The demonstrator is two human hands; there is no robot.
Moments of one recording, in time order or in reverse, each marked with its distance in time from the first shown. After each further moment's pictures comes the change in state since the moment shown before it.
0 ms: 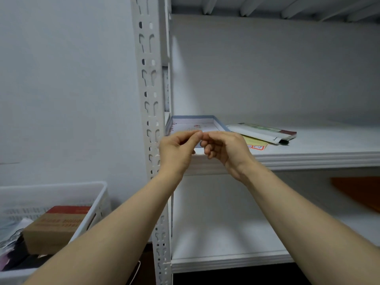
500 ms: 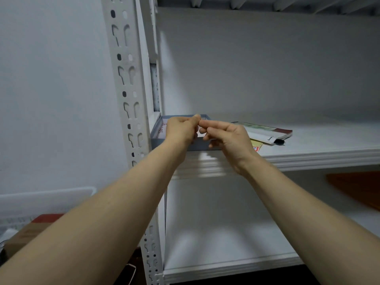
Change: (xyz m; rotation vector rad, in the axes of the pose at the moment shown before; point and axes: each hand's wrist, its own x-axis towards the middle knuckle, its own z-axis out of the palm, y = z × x) left_hand 0.058 0.009 0.047 0.036 -0.110 -0.302; right_hand 0.028 -0.001 -0.032 -0.112 0.047 -0.147
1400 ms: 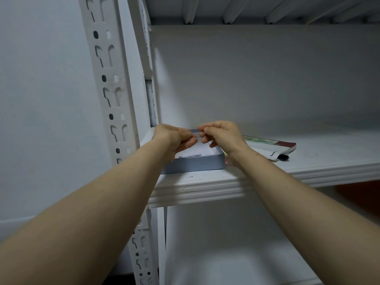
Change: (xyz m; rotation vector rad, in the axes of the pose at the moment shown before) left_hand 0.050 0.014 -0.007 -0.139 -0.048 -0.204; right_hand 0.067 -0.003 -0.011 -0.274 0.094 0.040
